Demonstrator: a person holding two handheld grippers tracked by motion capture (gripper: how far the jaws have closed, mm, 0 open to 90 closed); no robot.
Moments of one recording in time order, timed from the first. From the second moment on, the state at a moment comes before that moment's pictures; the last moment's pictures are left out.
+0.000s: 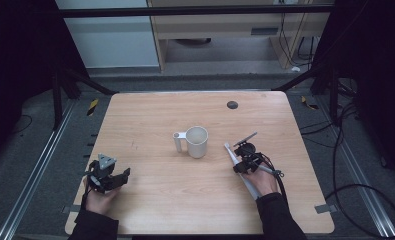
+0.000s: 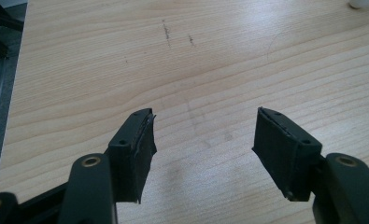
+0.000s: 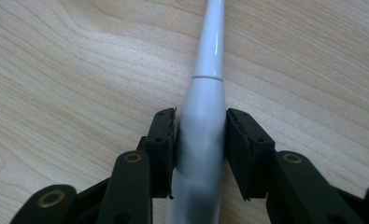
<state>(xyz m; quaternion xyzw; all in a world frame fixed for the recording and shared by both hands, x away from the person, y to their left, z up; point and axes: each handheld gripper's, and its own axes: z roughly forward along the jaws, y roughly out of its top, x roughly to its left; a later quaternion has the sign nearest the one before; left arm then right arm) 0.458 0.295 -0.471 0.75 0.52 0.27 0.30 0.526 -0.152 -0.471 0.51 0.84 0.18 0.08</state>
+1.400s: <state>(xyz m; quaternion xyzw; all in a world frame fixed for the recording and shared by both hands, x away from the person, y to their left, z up) 0.457 0.294 -0.470 0.75 0.52 0.27 0.30 0.480 -0.175 -0.391 0.48 0.75 0.42 0.19</state>
